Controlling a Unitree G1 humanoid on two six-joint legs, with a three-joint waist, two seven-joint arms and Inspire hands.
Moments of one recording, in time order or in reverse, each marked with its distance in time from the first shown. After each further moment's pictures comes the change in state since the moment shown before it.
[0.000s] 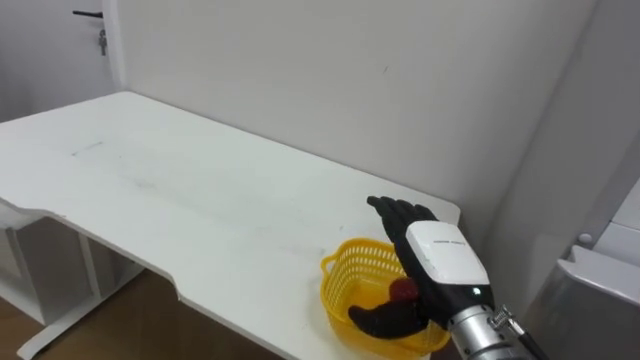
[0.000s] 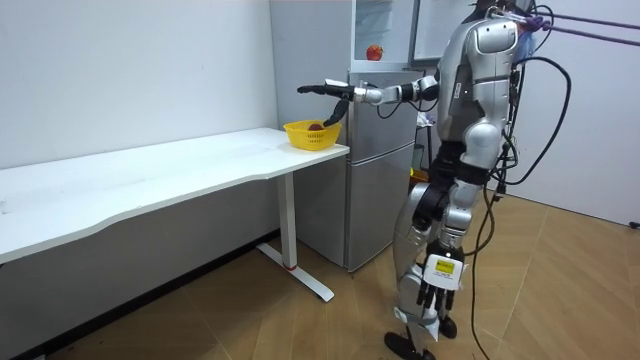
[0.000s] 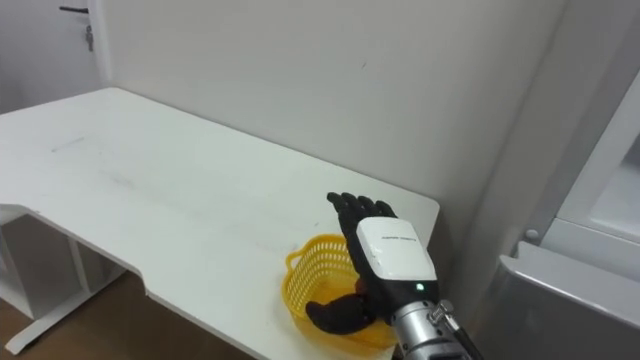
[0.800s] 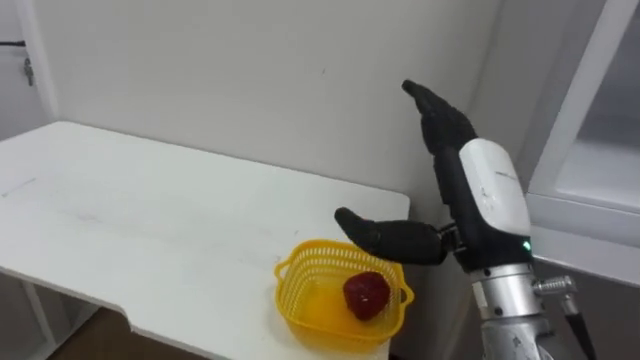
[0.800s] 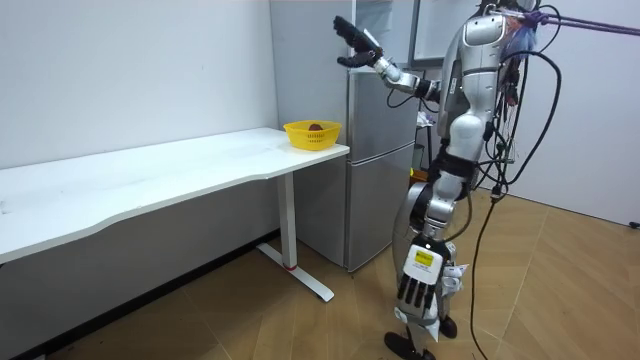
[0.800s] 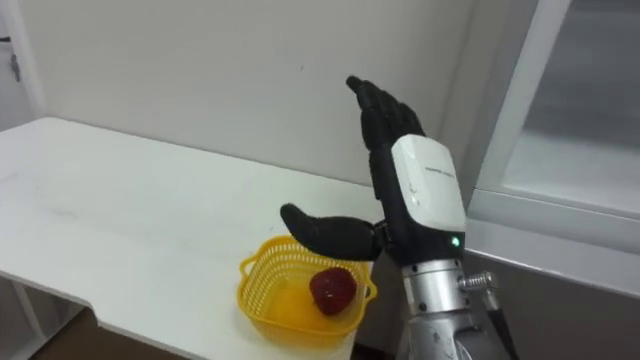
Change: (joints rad) left arm 0.016 -0.016 -0.031 0.008 0.000 0.000 0.040; right arm 0.062 0.037 -0.154 -0.398 0.139 -0.091 -0.209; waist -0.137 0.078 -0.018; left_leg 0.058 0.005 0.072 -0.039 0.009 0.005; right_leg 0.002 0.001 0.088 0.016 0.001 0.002
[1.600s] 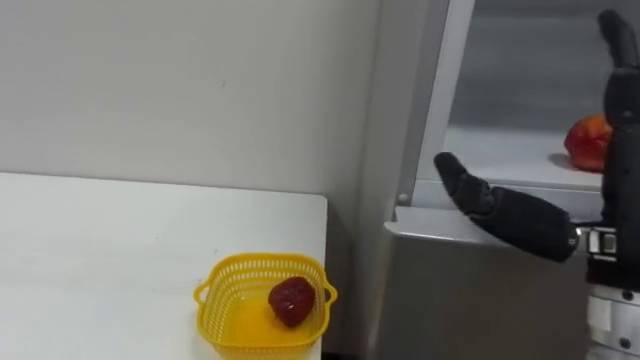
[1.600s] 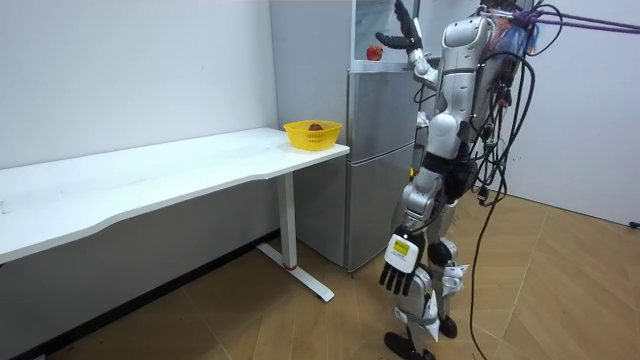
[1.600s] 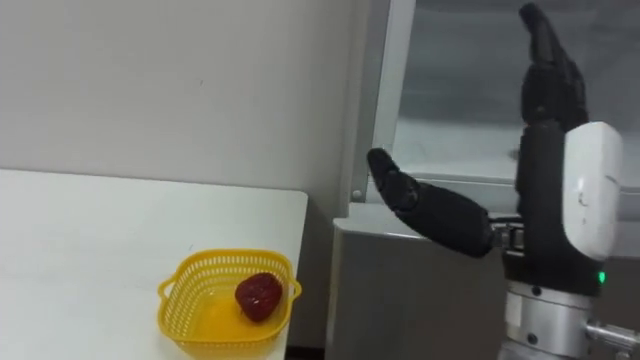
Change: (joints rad) left arm -0.001 -0.031 0.027 0.020 -0.008 -0.015 0.028; right arm 0.178 0.003 -0.313 -0.196 0.046 -0.043 -0.159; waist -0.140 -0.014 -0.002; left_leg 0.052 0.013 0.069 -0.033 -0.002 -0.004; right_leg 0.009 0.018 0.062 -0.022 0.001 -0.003
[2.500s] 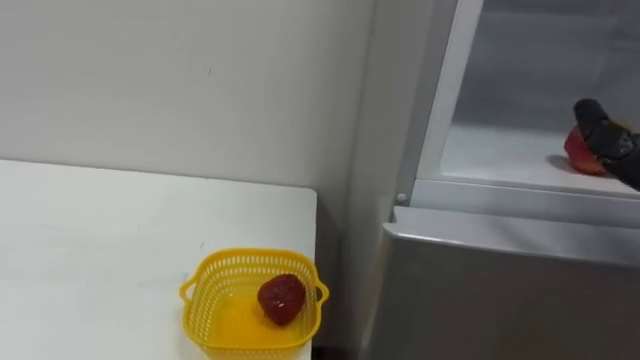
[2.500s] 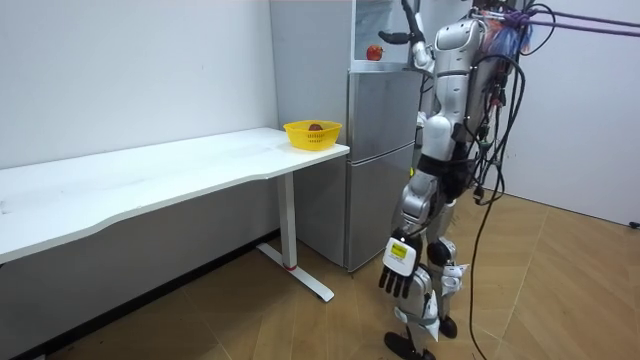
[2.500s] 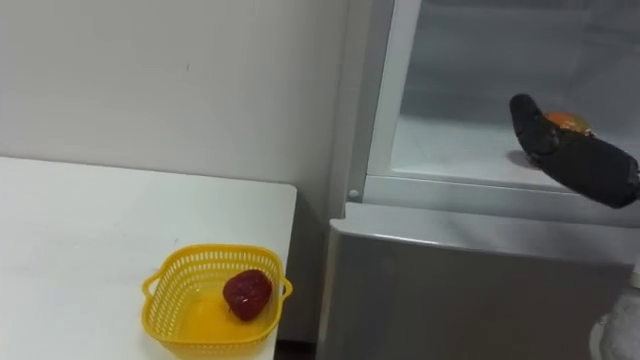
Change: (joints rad) left arm 0.003 0.051 0.015 0.001 -0.006 0.003 -0.058; right arm -0.118 -0.223 -0.138 0.263 0.091 0.085 0.022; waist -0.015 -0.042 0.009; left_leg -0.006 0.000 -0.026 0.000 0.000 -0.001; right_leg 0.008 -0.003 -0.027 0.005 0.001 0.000
